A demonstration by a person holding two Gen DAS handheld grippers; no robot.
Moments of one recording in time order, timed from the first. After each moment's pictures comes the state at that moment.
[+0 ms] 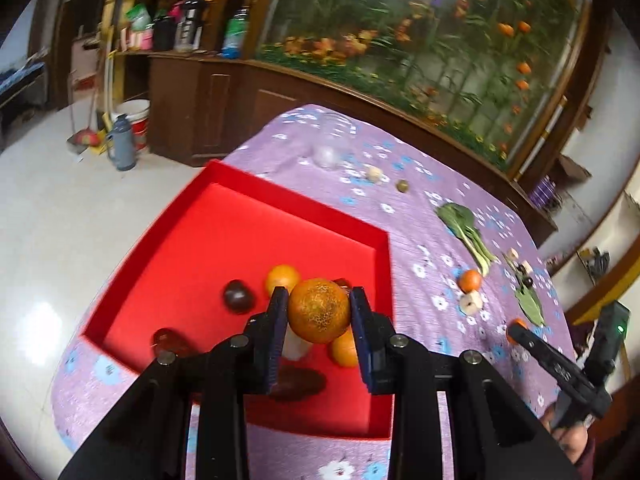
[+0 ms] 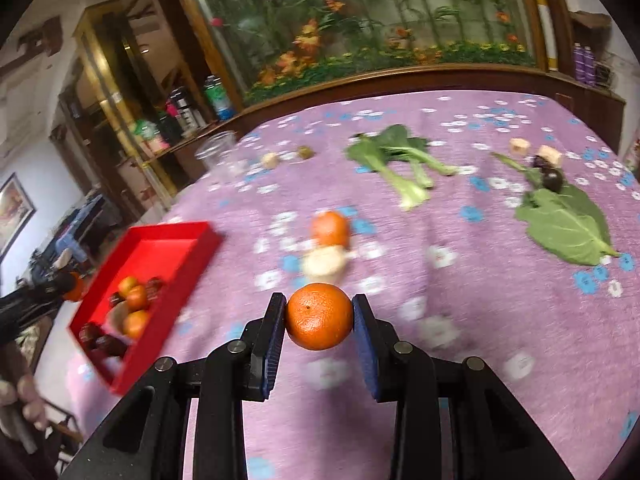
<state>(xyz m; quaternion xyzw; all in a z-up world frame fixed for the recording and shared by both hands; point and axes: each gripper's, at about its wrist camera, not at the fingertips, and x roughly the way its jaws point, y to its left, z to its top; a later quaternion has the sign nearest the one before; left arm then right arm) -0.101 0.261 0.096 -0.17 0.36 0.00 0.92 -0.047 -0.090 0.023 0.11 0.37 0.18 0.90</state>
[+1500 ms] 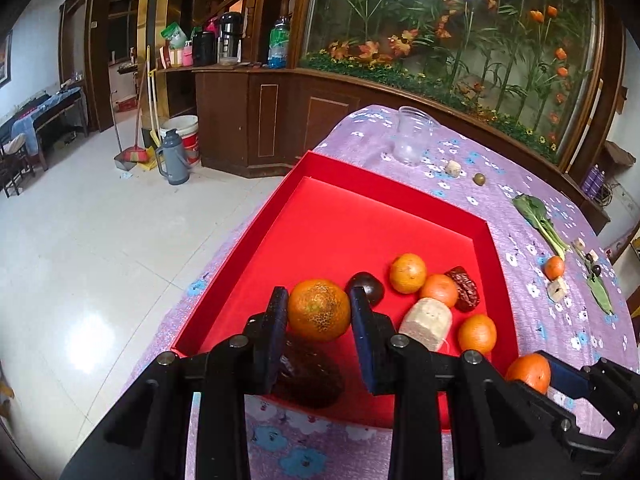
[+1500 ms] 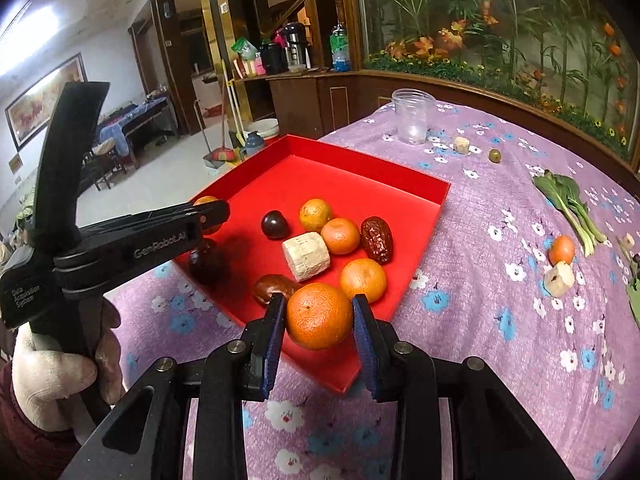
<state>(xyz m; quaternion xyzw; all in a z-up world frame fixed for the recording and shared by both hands) -0.107 0.314 0.061 -0.11 0.36 0.09 0.92 -0.110 0.128 0.038 -0.06 0.38 0.28 0.88</state>
